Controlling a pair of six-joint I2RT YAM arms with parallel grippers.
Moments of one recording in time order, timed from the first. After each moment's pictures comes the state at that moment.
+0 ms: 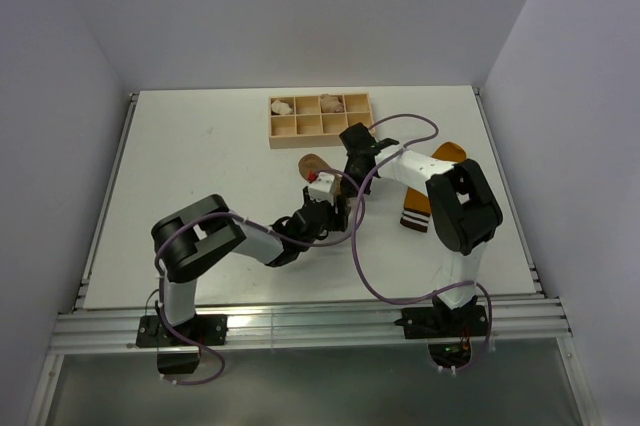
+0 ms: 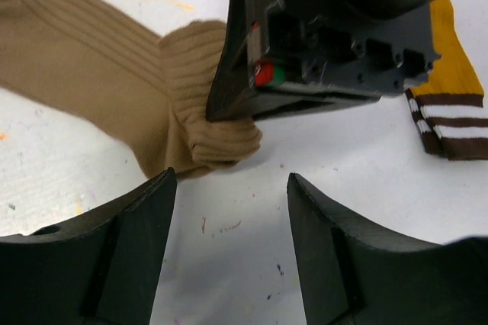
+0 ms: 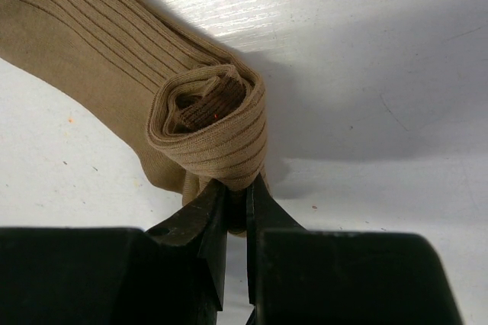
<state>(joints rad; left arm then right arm) -1.02 1.90 0.76 0.81 -0.42 -0.45 0.50 1.87 1.24 -0.56 0.03 0.81</state>
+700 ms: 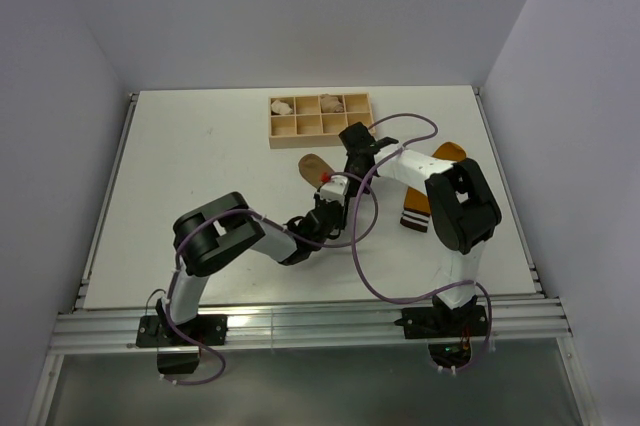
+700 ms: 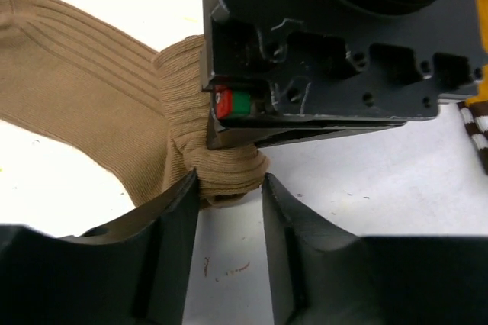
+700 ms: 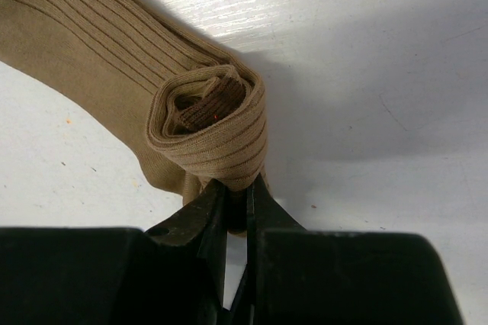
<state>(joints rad) -1.04 2.03 0.87 0.83 -0.52 -0.33 0.50 1.88 1.26 -0.57 0.03 0.81</state>
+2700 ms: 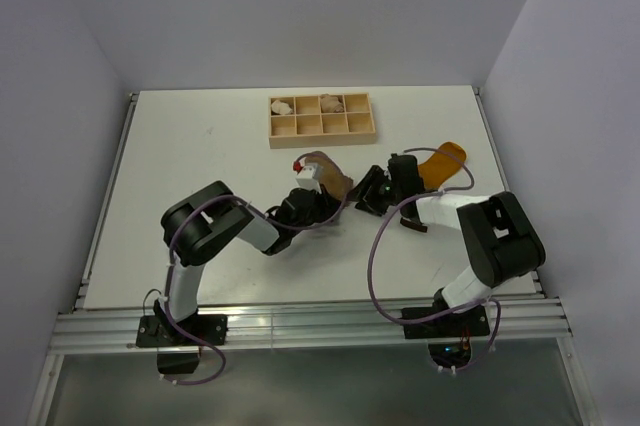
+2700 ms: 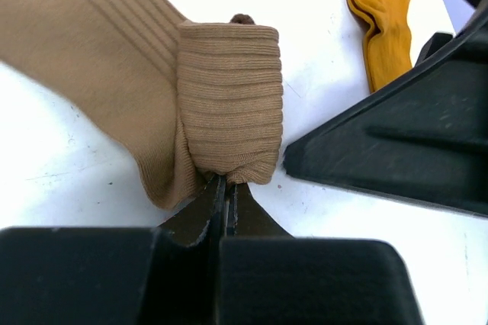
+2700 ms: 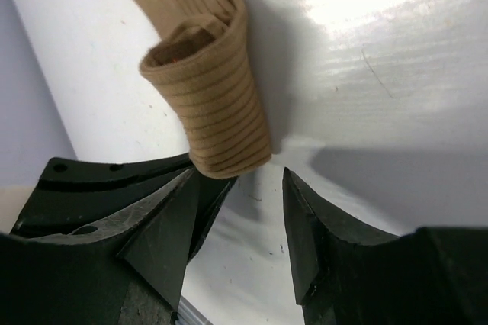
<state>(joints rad) -0.87 2.02 0.78 0.92 -0.13 -0.70 0.32 1.57 0.64 0.17 -0.34 0.93</state>
